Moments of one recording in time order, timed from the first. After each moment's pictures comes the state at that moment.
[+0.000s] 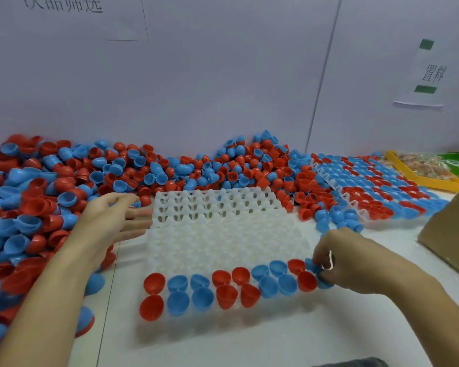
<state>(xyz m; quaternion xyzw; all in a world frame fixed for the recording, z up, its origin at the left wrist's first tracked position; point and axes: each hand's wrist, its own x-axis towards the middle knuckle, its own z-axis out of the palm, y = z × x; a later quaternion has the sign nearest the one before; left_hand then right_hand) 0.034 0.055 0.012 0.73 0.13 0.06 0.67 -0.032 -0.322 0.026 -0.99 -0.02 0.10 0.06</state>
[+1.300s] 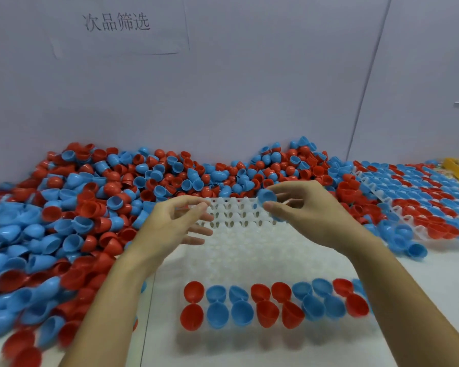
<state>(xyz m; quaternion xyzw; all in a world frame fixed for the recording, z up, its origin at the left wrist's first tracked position) 0.025 0.041 0.013 0.76 -0.04 0.03 0.64 0.036 -0.214 0.053 -0.90 -0.16 -0.07 0.40</state>
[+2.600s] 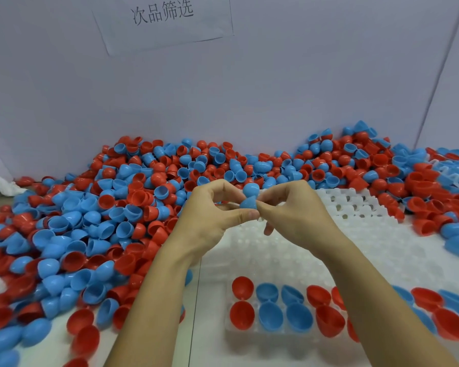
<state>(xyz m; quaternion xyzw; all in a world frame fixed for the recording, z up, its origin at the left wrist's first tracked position) 0.020 0.048 0.016 0.80 -0.06 0.10 0.58 0.050 -0.115 0.018 -0.86 -0.15 -0.05 0.49</state>
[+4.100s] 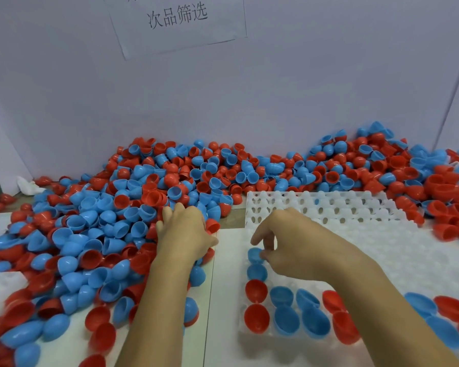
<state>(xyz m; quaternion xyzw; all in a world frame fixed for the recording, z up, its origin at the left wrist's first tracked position) 0.026 0.086 -0.002 0.98 0.19 0.03 0.09 0.032 -0.106 0.016 -0.94 -0.27 0.05 0.19</state>
